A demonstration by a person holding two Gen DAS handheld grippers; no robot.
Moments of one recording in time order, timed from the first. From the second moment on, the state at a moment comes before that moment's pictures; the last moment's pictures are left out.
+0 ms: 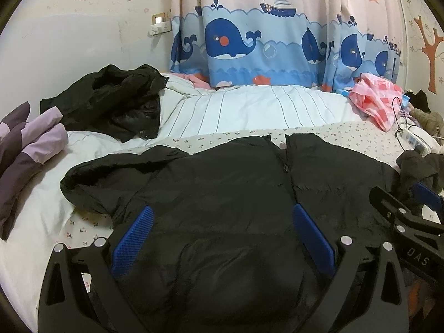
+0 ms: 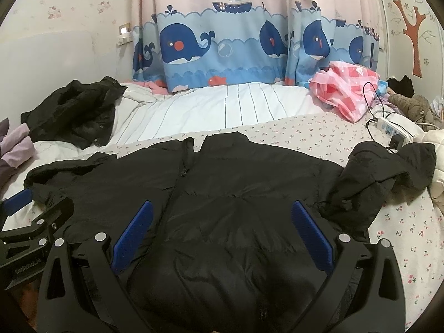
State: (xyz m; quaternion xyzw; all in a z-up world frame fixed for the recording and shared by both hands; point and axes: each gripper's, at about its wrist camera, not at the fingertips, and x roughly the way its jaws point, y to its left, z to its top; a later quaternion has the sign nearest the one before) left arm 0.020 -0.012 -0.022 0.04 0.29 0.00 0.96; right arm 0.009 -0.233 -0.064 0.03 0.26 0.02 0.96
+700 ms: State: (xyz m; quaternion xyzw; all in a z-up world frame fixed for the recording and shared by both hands) left arm 0.019 -0.010 -0.022 0.03 0.30 0.00 0.95; right arm 0.010 -0.229 -0.067 0.03 0.26 0.02 0.96
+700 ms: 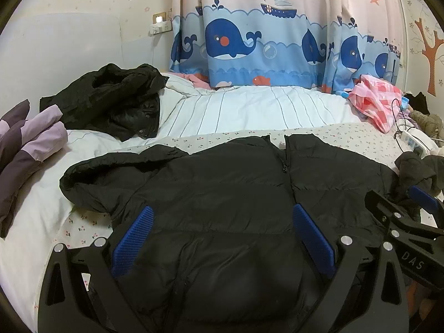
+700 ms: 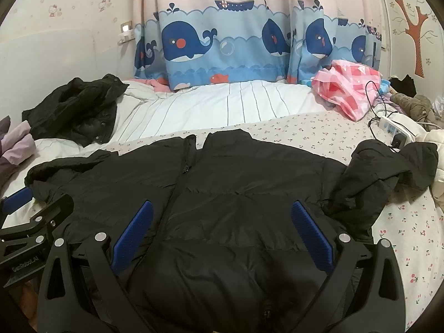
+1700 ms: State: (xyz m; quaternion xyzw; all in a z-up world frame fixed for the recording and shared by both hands) left arm 0.018 -0.012 -0.022 0.03 0.29 0.00 0.96; right arm 0.011 -0.220 -0.071 0.03 0.27 0.03 0.96
